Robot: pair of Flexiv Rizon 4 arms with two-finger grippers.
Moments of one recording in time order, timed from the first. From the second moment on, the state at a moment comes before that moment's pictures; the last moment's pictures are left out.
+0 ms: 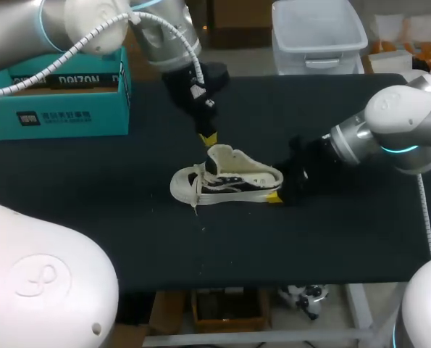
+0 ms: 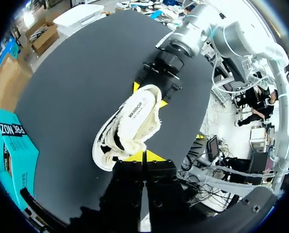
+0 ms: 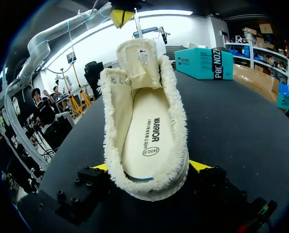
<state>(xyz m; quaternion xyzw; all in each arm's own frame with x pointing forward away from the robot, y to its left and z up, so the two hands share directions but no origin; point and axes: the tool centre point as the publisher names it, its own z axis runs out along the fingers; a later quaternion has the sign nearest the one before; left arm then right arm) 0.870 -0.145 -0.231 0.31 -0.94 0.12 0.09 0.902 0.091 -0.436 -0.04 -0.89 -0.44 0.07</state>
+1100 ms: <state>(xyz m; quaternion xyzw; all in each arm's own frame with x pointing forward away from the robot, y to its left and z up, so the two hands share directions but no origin) 0.884 -0.168 -0.239 -0.14 -0.99 0.03 0.06 0.902 0.091 -0.436 -0.04 -0.89 -0.44 0.07</state>
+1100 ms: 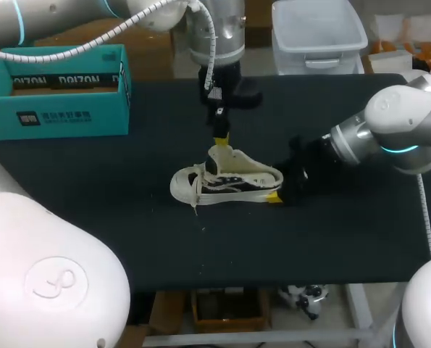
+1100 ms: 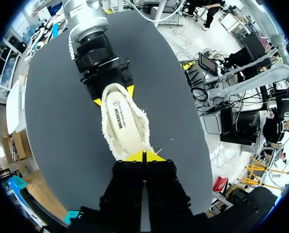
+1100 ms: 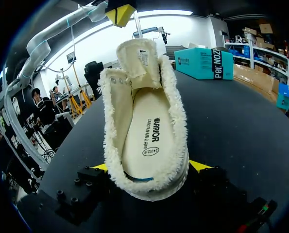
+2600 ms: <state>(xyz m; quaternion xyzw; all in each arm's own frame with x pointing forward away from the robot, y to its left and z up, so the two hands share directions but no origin) 0.890 -0.194 -0.339 -0.15 -0.99 0.03 -0.02 0.902 0.091 -0.436 -0.04 -0.89 -0.44 0.07</state>
